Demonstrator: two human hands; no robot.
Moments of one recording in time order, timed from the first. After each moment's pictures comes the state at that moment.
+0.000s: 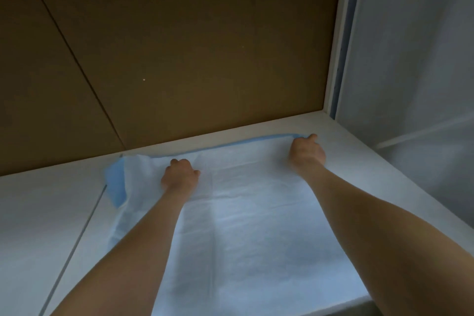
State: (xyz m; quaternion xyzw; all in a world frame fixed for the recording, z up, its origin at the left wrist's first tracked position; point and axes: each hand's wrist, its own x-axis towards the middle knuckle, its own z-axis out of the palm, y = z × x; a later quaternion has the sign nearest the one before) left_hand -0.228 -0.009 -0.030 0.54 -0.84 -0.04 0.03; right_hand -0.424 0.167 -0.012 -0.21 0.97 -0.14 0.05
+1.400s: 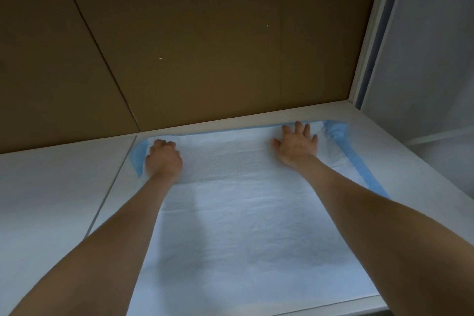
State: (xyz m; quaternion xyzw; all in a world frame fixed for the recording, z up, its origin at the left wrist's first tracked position) left_hand -0.179 -0.065 -0.041 0.55 -0.82 -0.02 0.14; right_hand -0.400 0.114 -0.036 -0.33 0.94 -0.10 0.04
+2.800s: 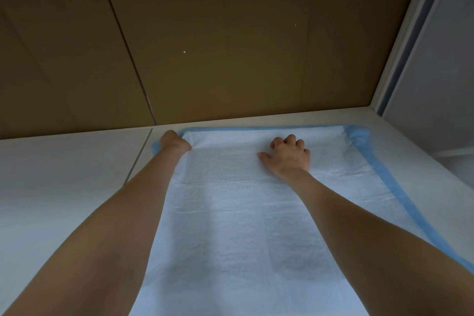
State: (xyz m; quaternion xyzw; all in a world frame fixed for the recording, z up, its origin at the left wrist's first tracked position) left_hand -0.179 -0.114 -0.022 0.62 -0.71 -0.30 0.16; right_hand -0.343 0.077 -0.047 -0.36 0.92 -0.13 0.00
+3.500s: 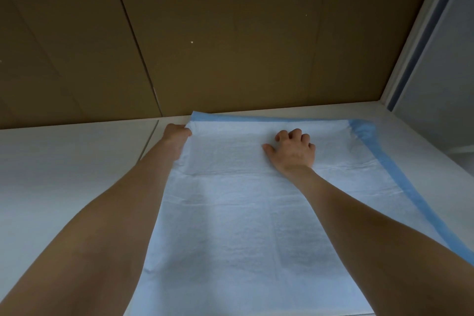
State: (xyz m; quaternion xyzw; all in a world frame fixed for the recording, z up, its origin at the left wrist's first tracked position) left_hand -0.165 -0.120 -0.025 0.55 -0.61 -0.50 0.28; right_hand -0.334 0.075 -0.053 -0.36 0.92 -0.14 -0.03
